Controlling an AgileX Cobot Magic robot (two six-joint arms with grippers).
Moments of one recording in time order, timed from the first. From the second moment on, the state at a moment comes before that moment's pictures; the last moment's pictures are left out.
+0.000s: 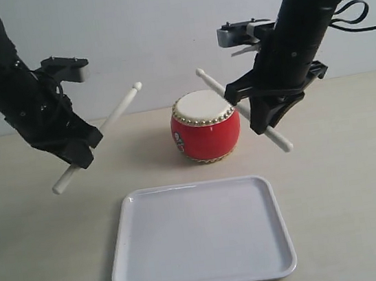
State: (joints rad) left arm -0.33 1.92 -1.58 -0.20 1.07 0.39; right arm 0.31 1.98 -1.69 0.24 1.22 -0.23
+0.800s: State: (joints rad) left arm -0.34 2.08 -1.75 -0.20 1.19 0.31; right arm 0.32 1.94 -1.69 0.16 1.22 -0.09
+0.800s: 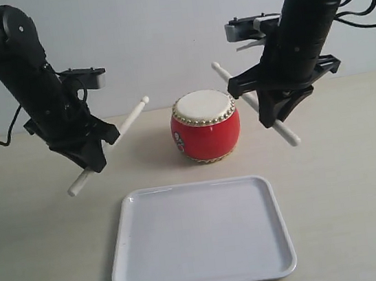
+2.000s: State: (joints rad) left arm -0.34 2.07 -1.69 -0.23 1.18 0.34; right arm 0.36 1.90 -1.73 0.22 1.23 -0.09
